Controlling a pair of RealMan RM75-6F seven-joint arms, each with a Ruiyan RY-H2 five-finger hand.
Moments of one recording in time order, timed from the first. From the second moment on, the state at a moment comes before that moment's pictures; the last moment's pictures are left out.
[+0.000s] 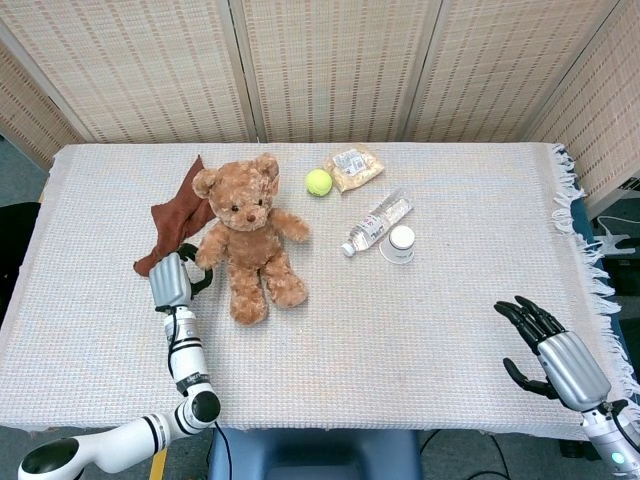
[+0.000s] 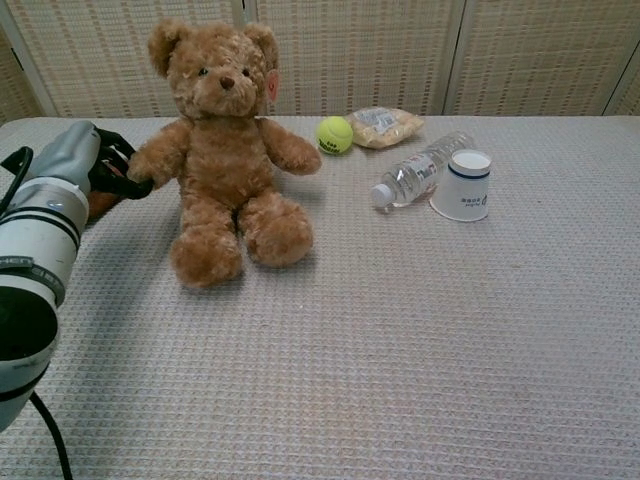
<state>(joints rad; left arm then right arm) -0.69 -2.00 -0.55 -1.14 0.83 1.39 0.37 0.16 -1.03 -0.08 -1.57 -1.77 1.50 0.33</state>
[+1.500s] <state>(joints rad) -0.37 -1.36 -0.02 -1.48 1.34 1.39 0.40 0.16 -1.04 -0.08 -1.57 -1.77 1.50 0.31</state>
